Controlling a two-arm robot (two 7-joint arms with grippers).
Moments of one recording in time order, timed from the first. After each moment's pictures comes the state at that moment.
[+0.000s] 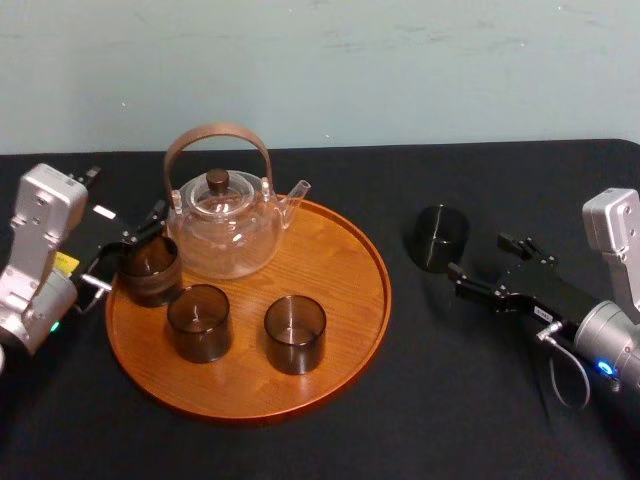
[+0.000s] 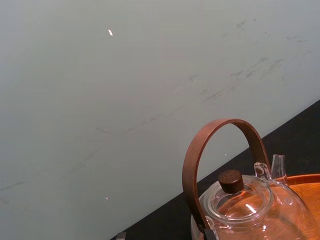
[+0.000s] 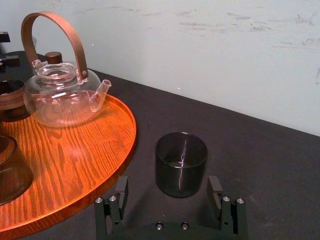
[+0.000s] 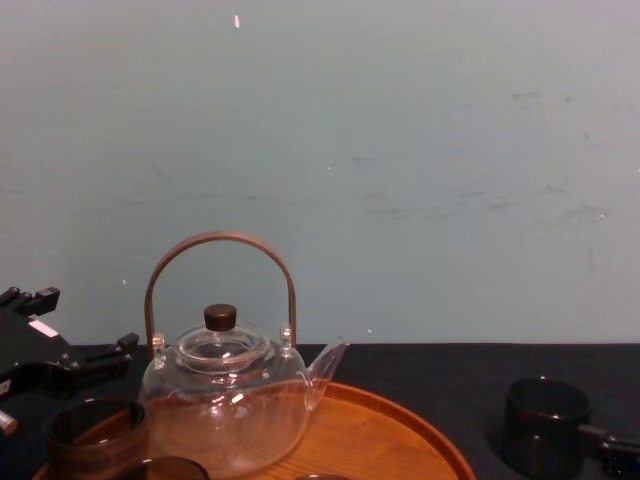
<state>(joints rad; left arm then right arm) -0.20 0.60 0.45 -1.41 -0.25 -0.12 0.03 0.02 0.49 -0.22 -1.52 0.36 0.06 0.38</state>
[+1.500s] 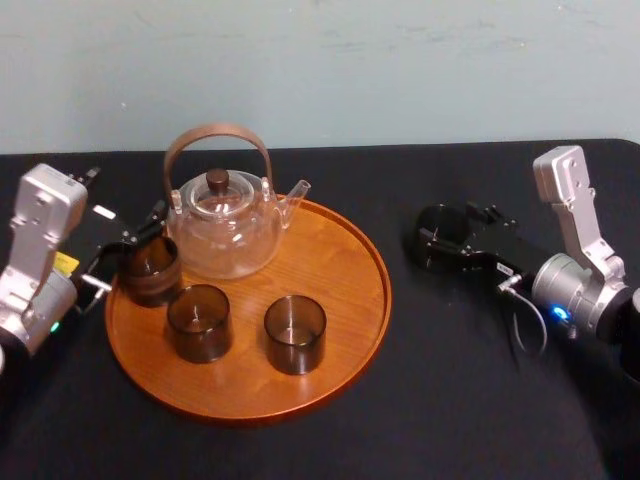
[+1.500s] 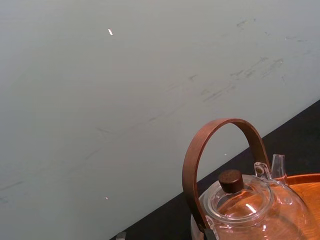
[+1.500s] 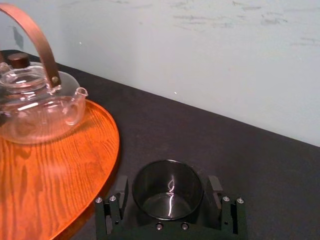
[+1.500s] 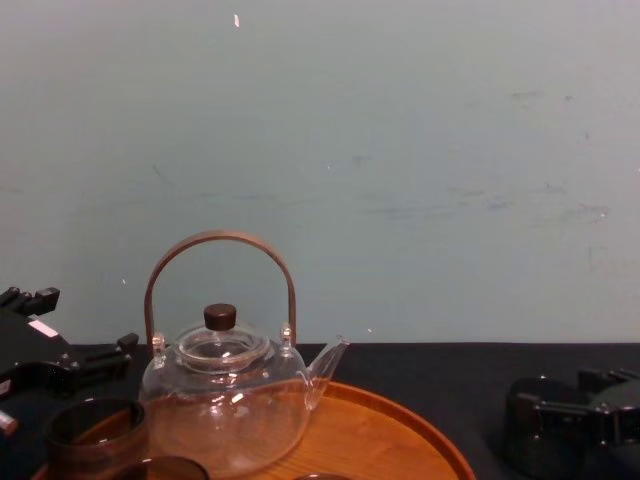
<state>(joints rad) -0.20 0.60 0.45 -1.41 -0.25 -0.12 0.03 0.29 0.39 -0.31 -1.21 0.33 0.05 0.44</state>
